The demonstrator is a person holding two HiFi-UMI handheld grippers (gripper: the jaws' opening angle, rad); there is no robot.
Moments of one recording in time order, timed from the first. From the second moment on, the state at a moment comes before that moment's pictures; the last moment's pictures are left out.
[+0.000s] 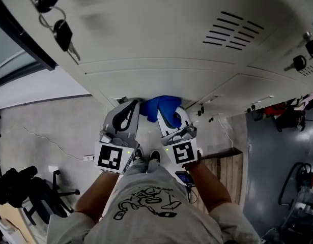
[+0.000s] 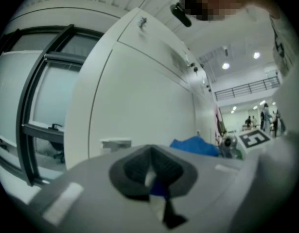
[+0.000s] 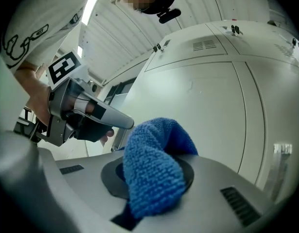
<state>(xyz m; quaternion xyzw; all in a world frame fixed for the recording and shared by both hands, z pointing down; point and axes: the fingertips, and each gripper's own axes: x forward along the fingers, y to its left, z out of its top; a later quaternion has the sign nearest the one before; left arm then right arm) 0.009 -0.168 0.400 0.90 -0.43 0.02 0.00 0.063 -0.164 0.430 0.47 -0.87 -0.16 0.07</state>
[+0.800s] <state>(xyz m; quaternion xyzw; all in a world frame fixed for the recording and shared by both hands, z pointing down) 0.024 -0.160 0.474 0.90 -0.43 0.06 0.06 0.070 -0.169 0.581 0.42 -0.89 -0.08 0.17</state>
